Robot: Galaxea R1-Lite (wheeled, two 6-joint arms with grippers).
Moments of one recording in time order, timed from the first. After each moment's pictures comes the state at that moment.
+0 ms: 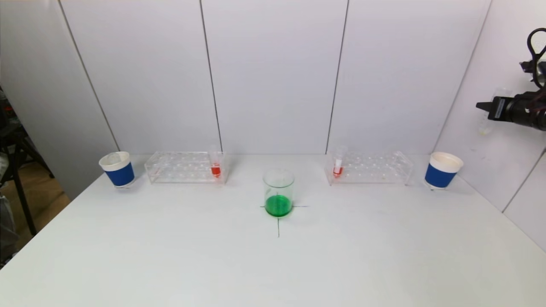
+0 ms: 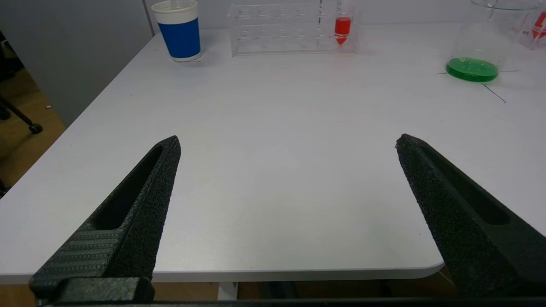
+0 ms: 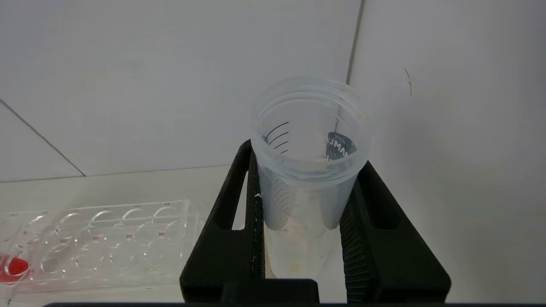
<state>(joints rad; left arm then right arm) 0.00 0.00 0.00 0.00 0.00 0.00 -0.40 2.06 -1.55 -0.27 0.33 -0.02</state>
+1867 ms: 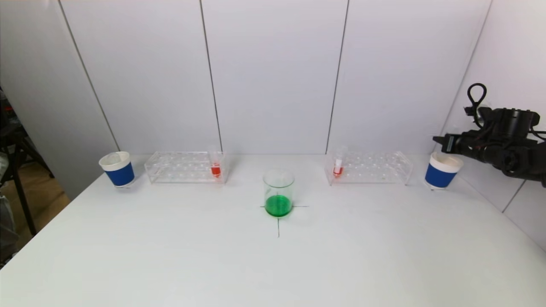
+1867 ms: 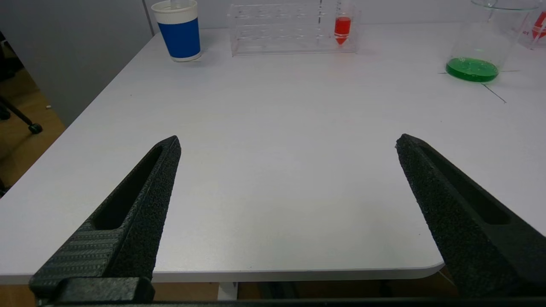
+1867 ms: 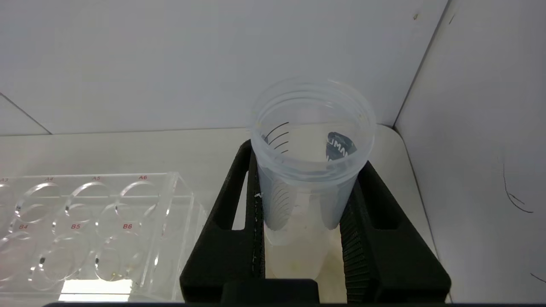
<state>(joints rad) 0.00 0.00 0.00 0.00 0.00 0.00 -0.32 2.32 -1.49 -0.52 0.33 -0.02</state>
